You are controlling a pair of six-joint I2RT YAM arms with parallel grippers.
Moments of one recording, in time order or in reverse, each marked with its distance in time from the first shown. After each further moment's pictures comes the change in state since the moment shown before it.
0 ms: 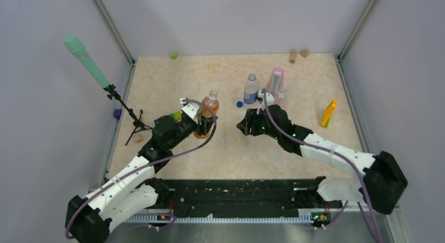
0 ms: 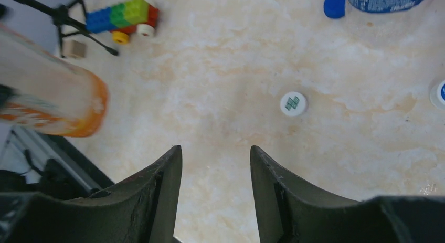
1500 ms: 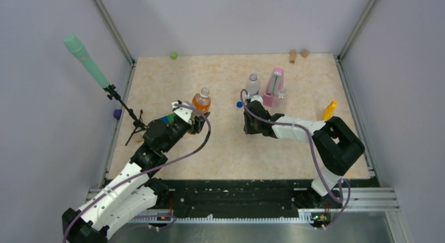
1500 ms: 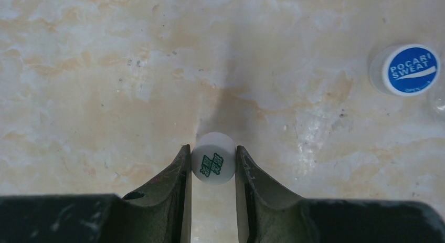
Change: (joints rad) left arm 0.000 -0.101 0.023 -0.063 -0.067 0.127; right arm -0.075 0.391 0.161 -0.128 0.154 -0.055
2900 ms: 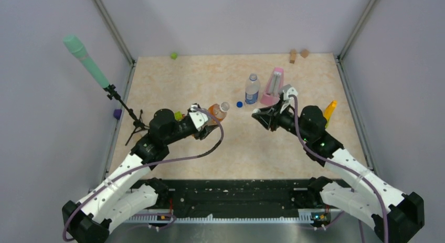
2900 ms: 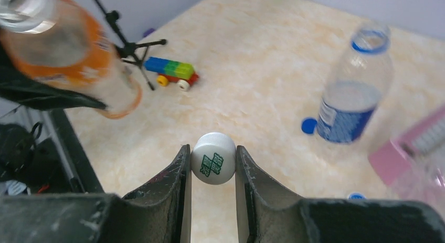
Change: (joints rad) left arm 0.000 0.135 0.168 -0.289 0.365 0.211; right arm -0.131 -0.798 -0.269 0.317 -0.582 -0.362
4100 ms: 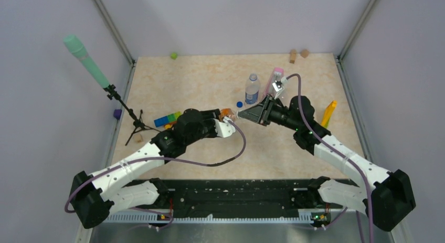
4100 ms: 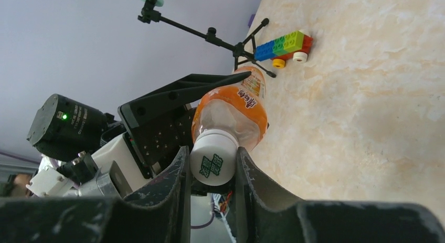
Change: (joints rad) left arm -0.218 0.193 0.040 -0.017 -0.426 0.389; right arm -0.006 0.209 0.071 0.064 -0.093 0.867
